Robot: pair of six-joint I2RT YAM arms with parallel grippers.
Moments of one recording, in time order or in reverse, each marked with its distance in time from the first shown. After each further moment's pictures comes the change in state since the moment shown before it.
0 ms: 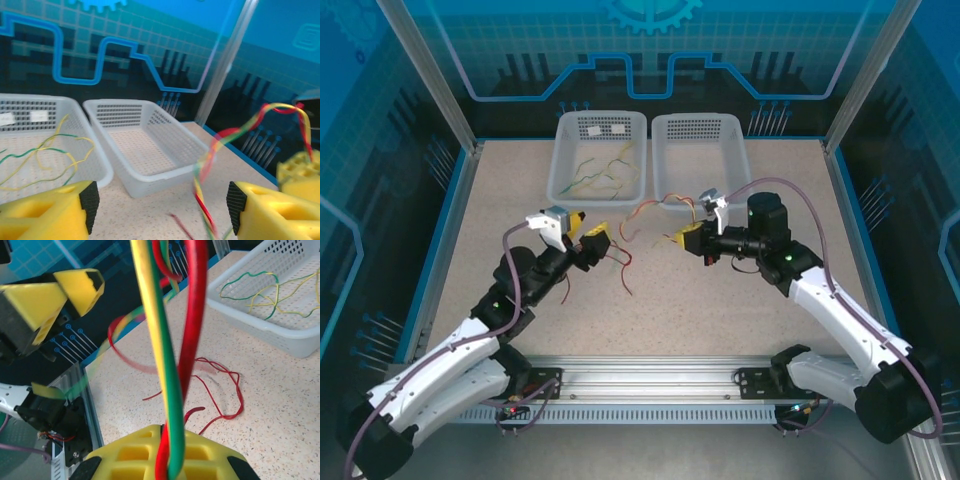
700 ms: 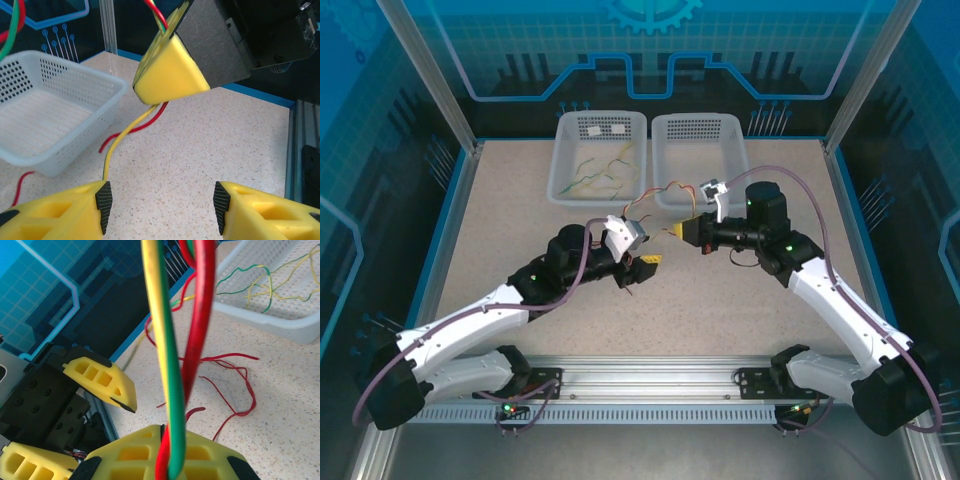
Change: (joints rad) left arm -0.174 0.335 0.230 -0.179 0.277 0.305; right arm 0.007 0.042 0.098 -0.073 0.011 0.153
